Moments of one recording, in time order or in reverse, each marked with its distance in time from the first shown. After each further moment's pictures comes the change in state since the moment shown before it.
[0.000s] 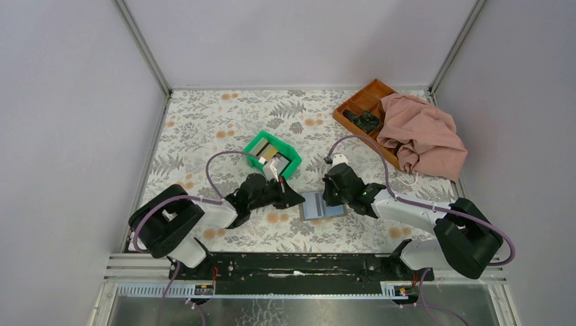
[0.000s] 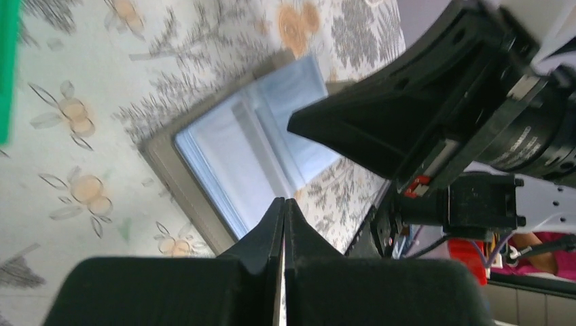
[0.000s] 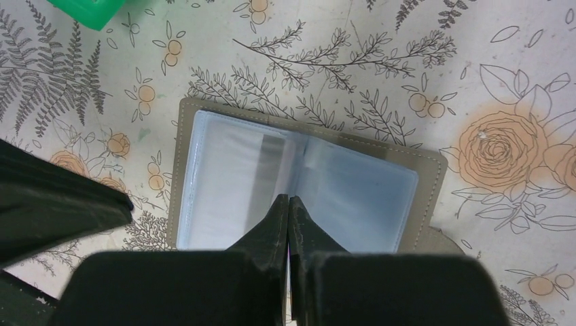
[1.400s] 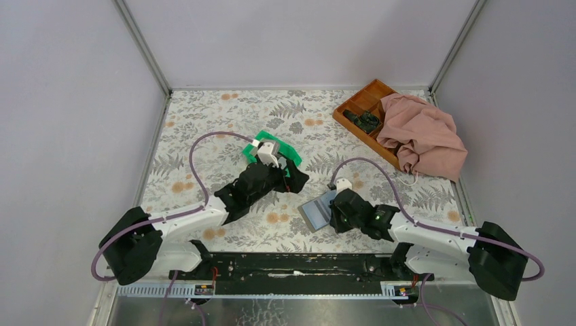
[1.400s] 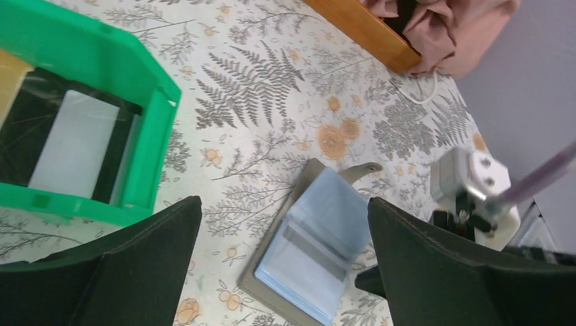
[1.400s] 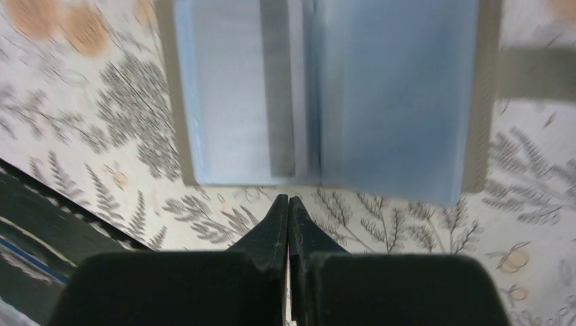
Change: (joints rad) left arm -0.091 -0.266 0.187 -0.423 -0.418 0.288; right arm 0.168 -0.269 -0.160 -0.156 0.002 0.047
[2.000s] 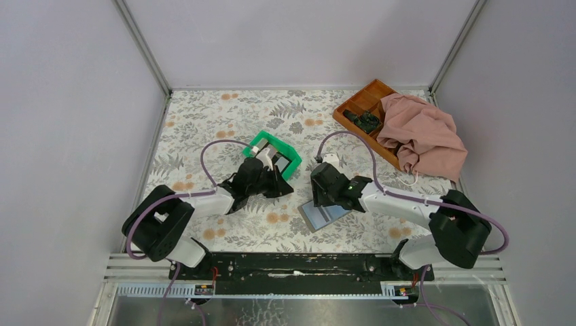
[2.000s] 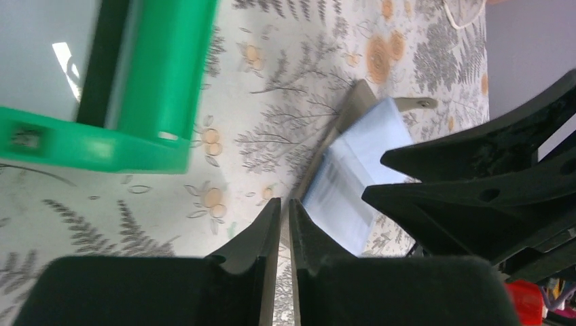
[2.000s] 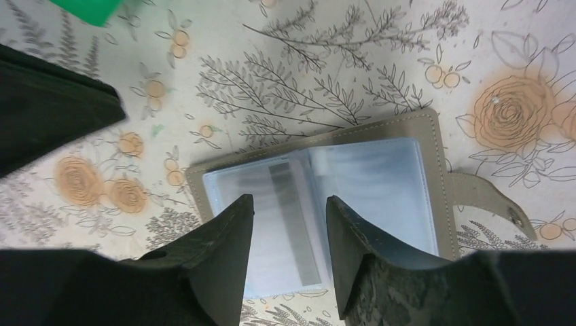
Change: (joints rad) left arm 0.231 0.235 -0.056 0.038 0.439 -0.147; right arm -0.048 0.377 0.345 -0.086 0.135 0.100
